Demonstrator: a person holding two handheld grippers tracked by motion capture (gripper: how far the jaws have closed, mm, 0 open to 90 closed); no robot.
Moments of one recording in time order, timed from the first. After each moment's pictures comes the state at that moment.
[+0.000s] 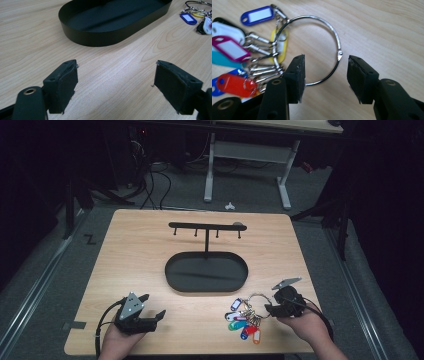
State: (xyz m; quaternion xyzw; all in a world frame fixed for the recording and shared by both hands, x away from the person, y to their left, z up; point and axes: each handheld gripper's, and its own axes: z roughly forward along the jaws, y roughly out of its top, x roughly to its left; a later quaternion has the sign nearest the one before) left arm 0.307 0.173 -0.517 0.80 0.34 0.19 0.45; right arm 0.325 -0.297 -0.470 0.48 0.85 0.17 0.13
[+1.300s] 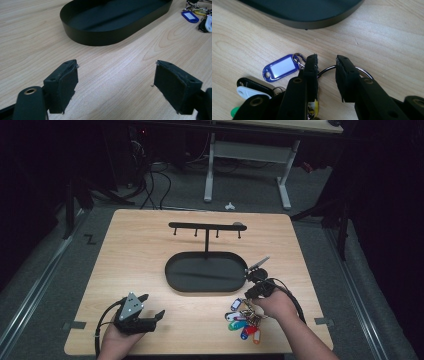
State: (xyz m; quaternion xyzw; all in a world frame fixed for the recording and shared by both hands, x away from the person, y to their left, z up) left arm 0.307 0.174 -0.517 0.81 0.33 0.19 0.45; right arm 0.390 -0.230 -0.476 0.55 0.83 0.11 0.05
